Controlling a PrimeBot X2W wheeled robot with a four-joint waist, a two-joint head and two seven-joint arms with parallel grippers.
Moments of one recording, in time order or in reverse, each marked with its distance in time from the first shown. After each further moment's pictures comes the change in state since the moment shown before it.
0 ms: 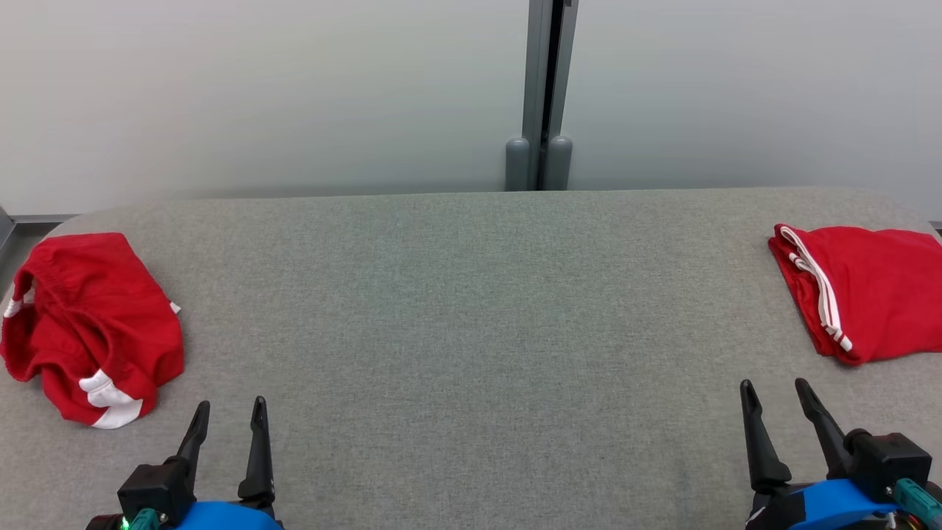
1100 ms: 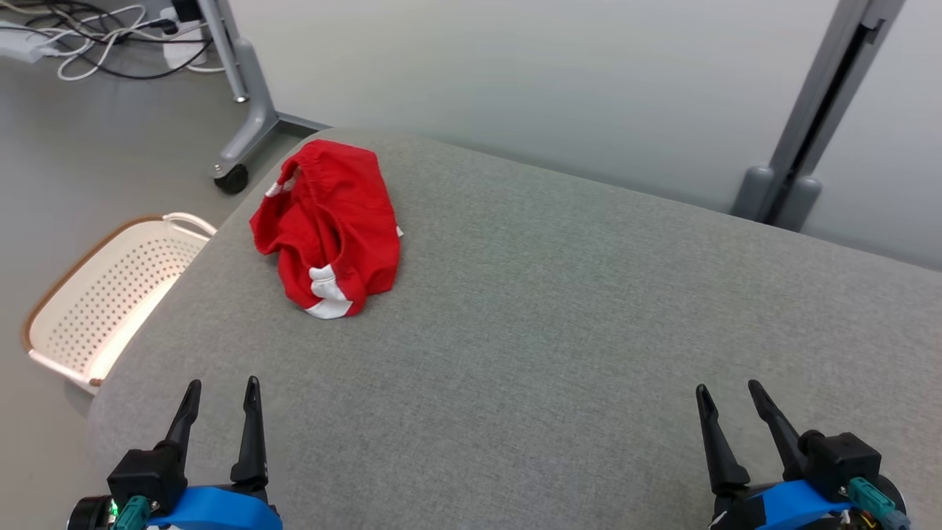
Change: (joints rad) left arm -0.012 0.032 -0.018 -0.064 -0.003 0.021 0.014; right arm -0.043 0.002 0.092 0.108 0.017 0.000 -0.069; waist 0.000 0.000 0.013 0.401
